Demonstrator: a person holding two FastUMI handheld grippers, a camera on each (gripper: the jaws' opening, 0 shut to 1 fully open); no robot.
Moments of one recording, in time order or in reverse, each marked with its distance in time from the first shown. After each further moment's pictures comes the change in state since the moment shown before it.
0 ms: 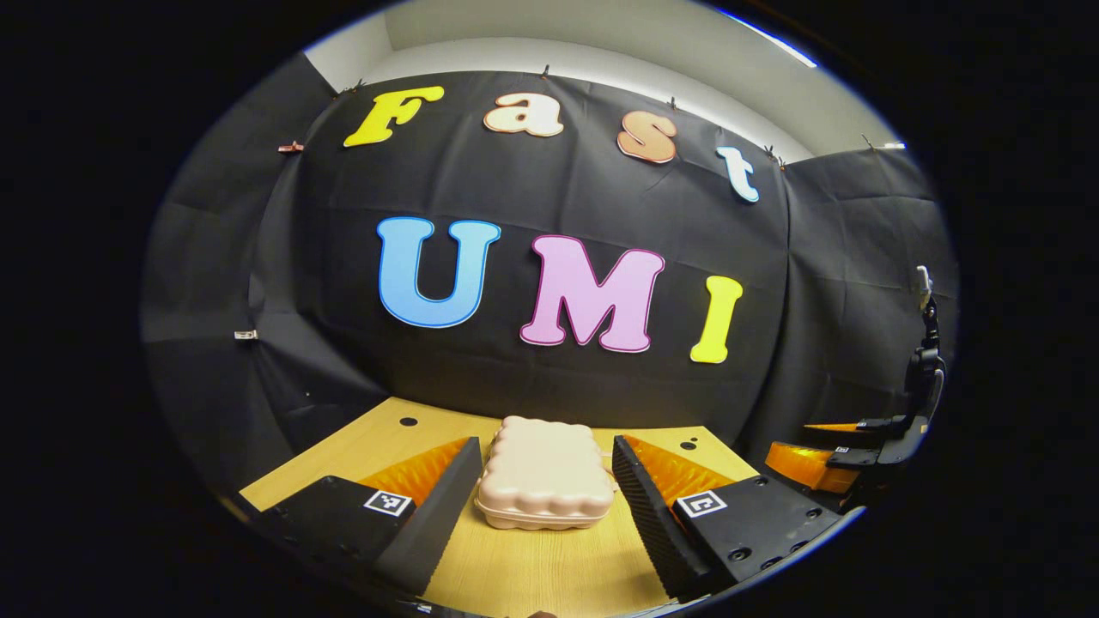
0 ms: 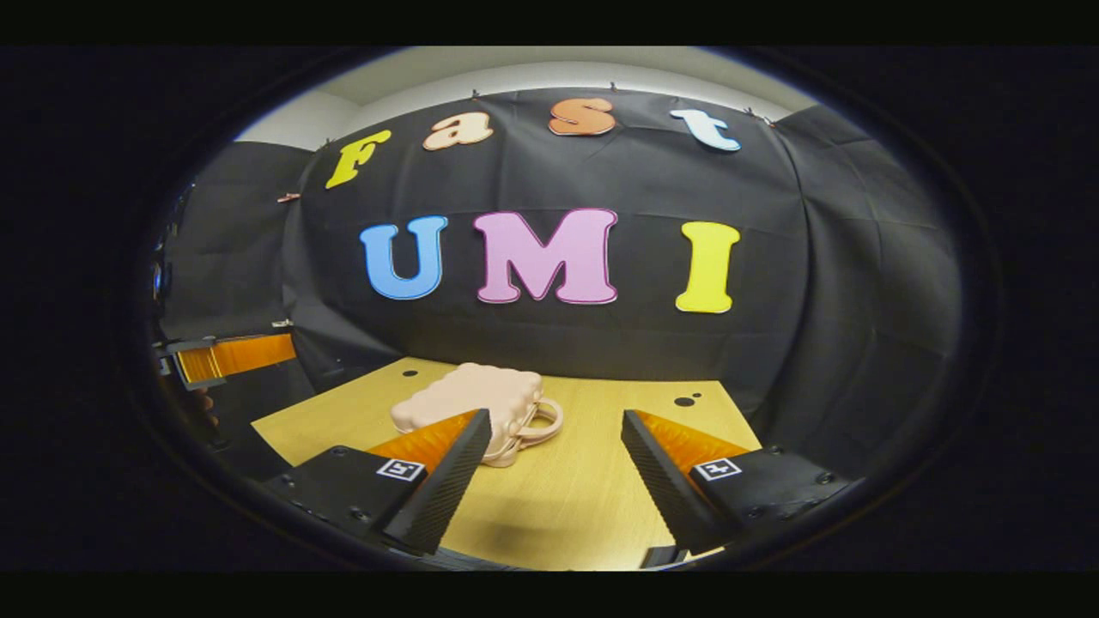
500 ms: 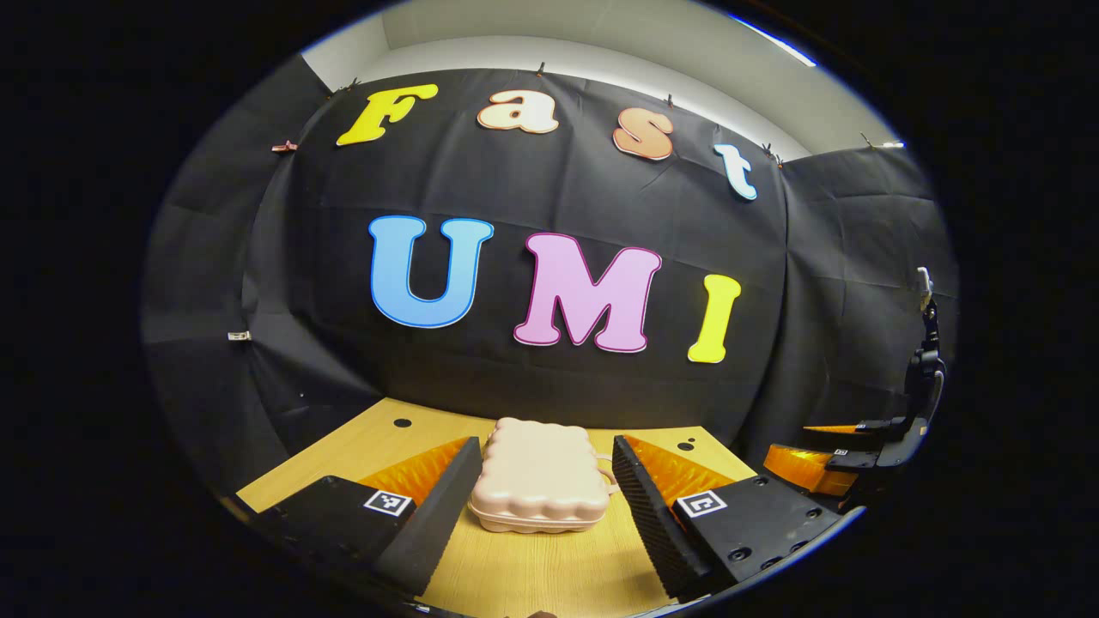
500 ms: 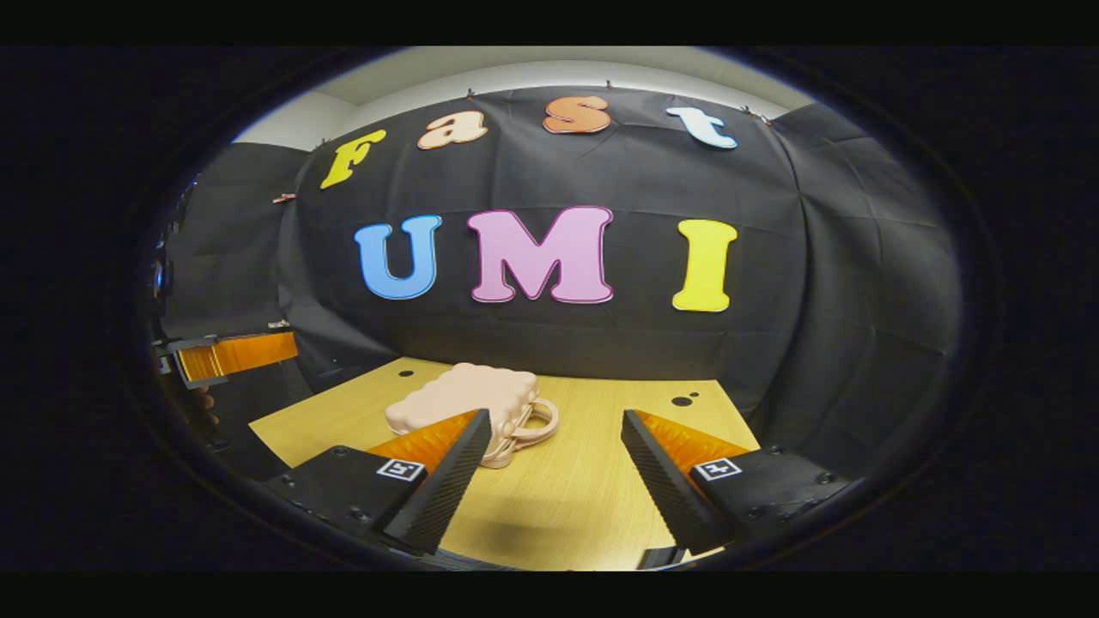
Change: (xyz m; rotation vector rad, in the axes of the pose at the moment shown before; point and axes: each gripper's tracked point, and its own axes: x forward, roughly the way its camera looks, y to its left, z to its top) left arm 0.014 -0.006 0.005 0.004 -0.002 -0.013; right arm 0.009 -0.005 0.002 0.006 0.003 -0.005
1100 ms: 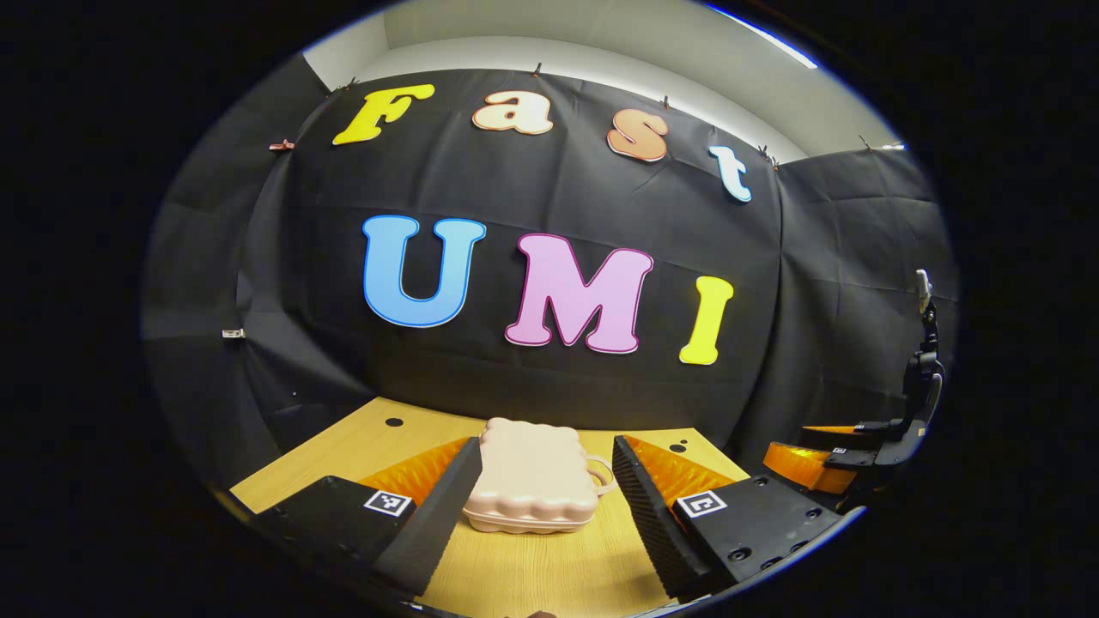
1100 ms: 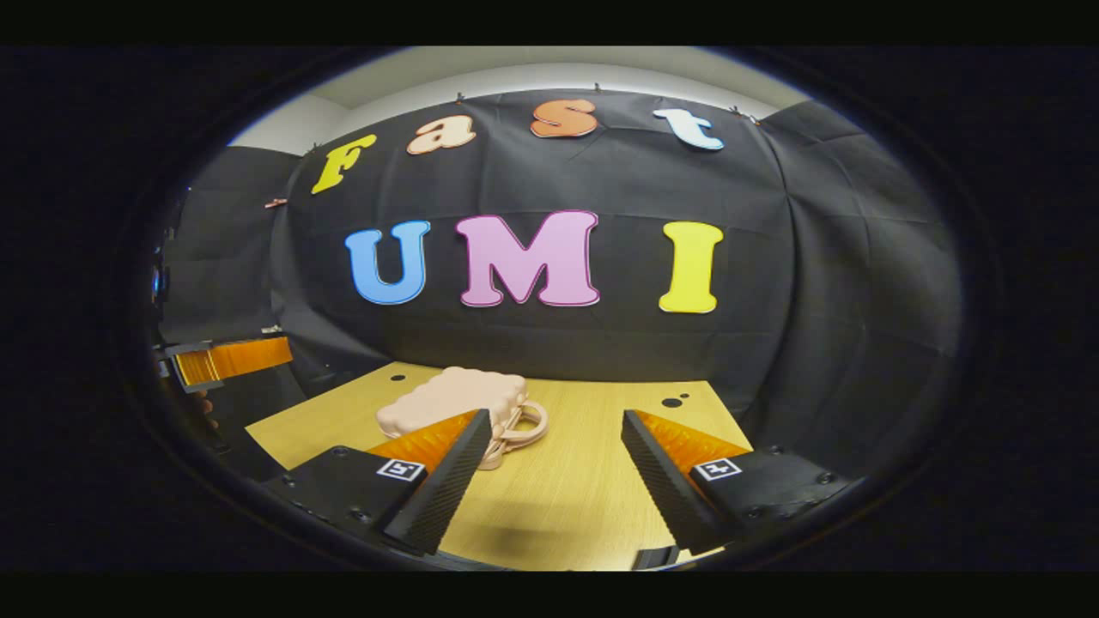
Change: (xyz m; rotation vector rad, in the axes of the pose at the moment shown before) left arm 0.003 -0.013 -0.005 -0.006 0.007 -0.015; right arm -0.004 -0.016 0.001 0.012 -0.011 -0.028
